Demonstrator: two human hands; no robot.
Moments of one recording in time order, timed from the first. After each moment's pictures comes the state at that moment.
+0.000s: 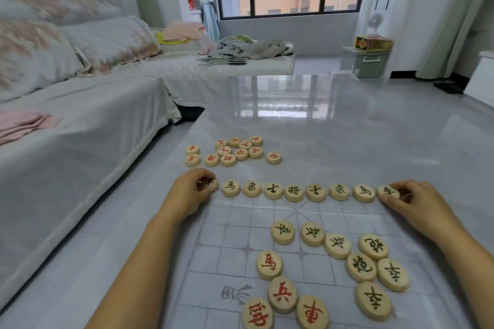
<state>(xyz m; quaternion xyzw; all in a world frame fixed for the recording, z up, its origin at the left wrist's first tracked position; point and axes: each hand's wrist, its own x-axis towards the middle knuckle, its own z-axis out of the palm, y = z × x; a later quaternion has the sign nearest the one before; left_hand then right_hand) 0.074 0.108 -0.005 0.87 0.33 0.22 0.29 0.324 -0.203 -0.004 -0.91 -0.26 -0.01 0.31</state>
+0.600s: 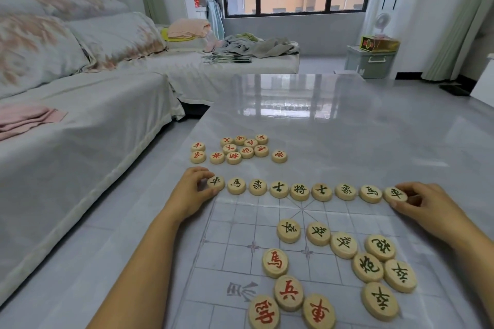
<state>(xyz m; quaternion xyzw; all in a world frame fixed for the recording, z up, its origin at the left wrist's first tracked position) 0.065 0.112 -0.008 0.86 0.34 0.20 0.33 0.338 -0.209 -0.012 -0.91 -0.27 0.05 0.30</state>
